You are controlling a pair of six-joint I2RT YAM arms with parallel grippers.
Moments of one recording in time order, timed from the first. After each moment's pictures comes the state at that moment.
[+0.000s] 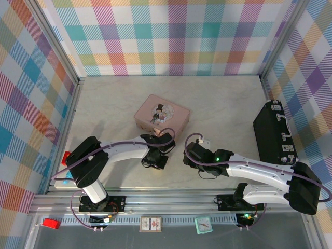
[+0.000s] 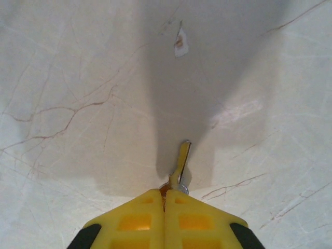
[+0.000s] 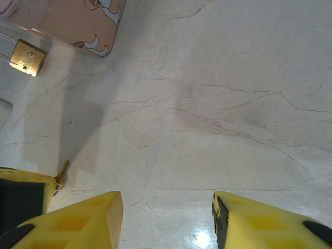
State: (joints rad) left arm -0.93 1.67 0.98 -0.75 0.00 -0.59; right arm 1.07 1.14 0.68 -0.60 0.29 1.18
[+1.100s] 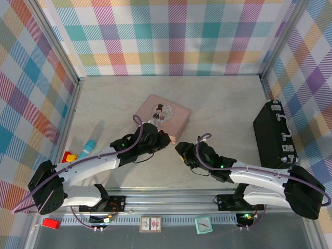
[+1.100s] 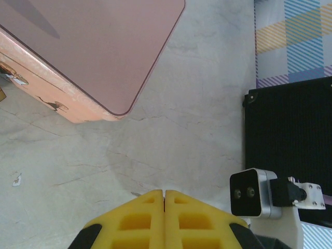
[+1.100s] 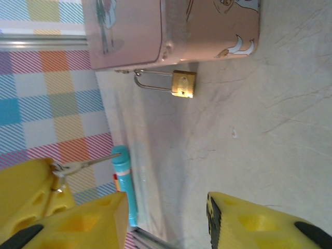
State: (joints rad) left arm -0.89 1.23 0.81 -0.18 -0.04 -1.13; right arm 0.99 1.09 0.42 0.20 0.12 1.59
